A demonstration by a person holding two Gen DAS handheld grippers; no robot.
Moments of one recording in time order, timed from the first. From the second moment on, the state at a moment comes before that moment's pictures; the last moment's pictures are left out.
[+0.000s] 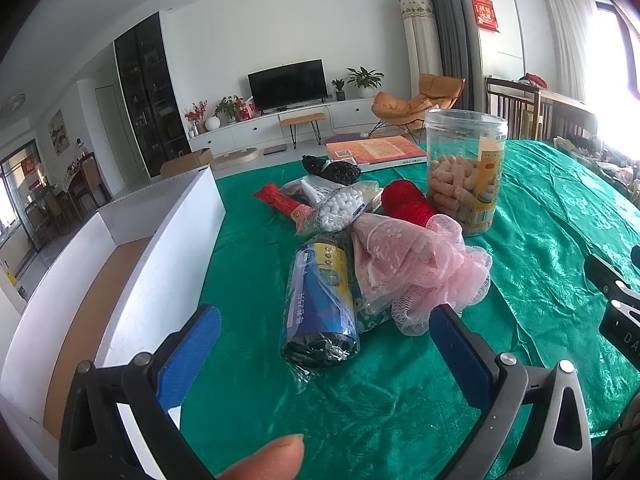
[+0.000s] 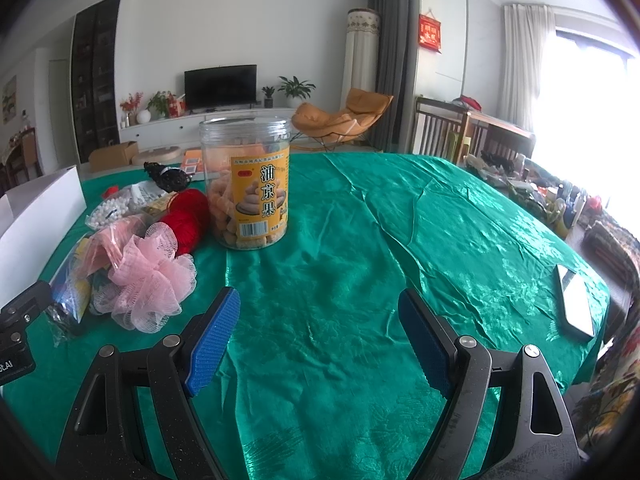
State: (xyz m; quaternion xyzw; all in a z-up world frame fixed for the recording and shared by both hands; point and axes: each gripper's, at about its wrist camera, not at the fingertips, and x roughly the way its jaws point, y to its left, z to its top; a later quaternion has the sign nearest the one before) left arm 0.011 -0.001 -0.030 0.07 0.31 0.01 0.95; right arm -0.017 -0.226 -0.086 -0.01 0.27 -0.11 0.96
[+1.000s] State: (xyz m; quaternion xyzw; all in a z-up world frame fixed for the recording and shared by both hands) left arm 0.015 0.001 -0.036 0.07 0.32 0.01 0.94; right arm -0.017 -0.227 -0.090 -0.01 0.27 -0.11 0.96
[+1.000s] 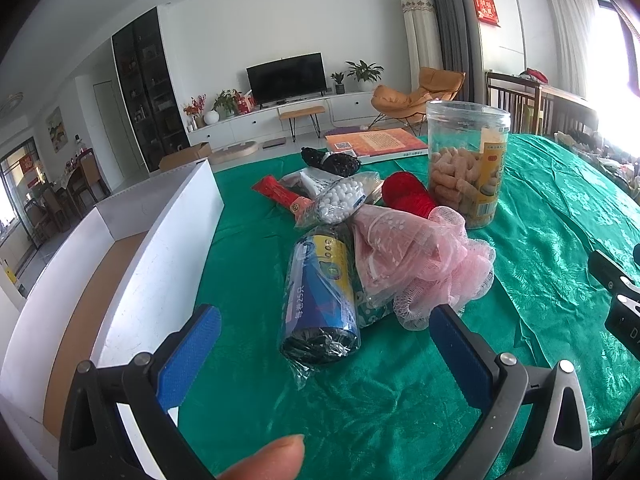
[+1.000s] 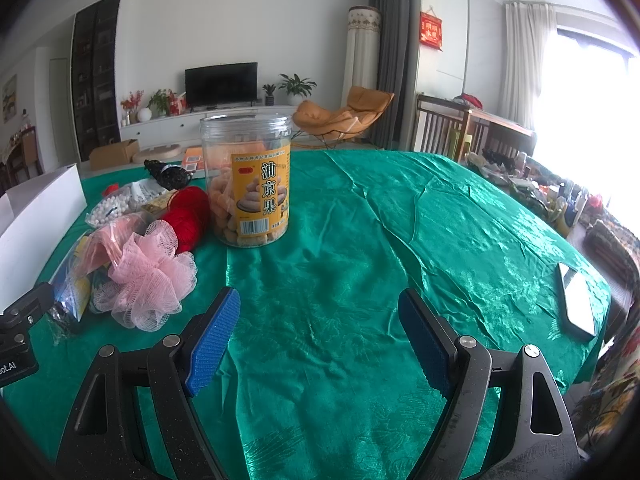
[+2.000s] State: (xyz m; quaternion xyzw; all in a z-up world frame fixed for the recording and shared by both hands) left arm 0.028 0.003 -0.080 0.07 0.40 -0.01 0.91; right arm -0.023 -0.235 -0.097 0.05 0.30 -0.12 0.95
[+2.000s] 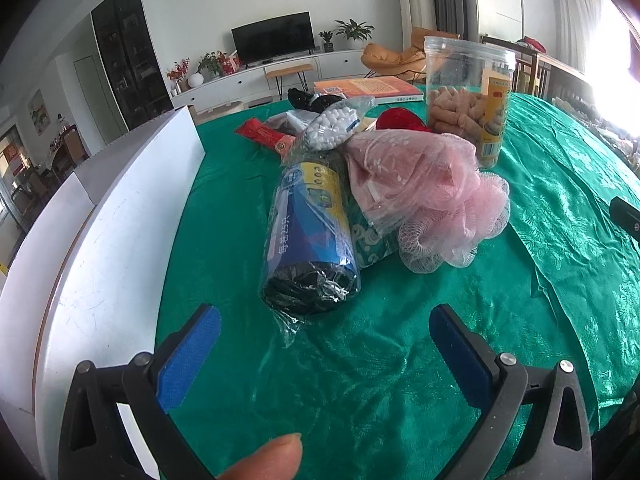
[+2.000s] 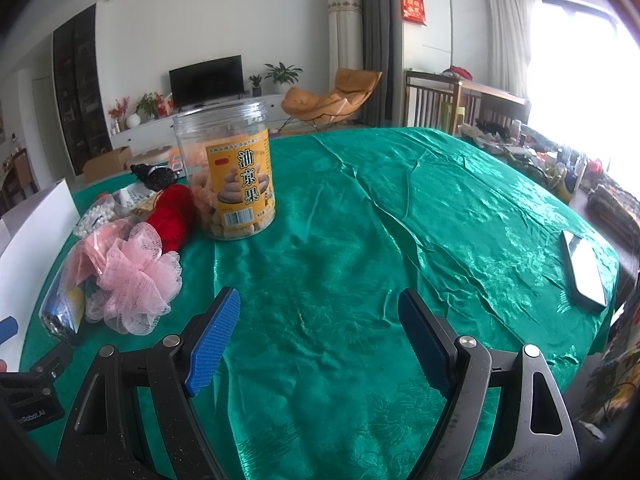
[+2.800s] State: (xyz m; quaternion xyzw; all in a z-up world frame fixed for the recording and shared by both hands) left arm 0.047 0.023 -0.125 0.02 0.47 -0.04 0.88; right arm 0.037 -0.190 -0.104 0.08 0.35 0.14 0.92
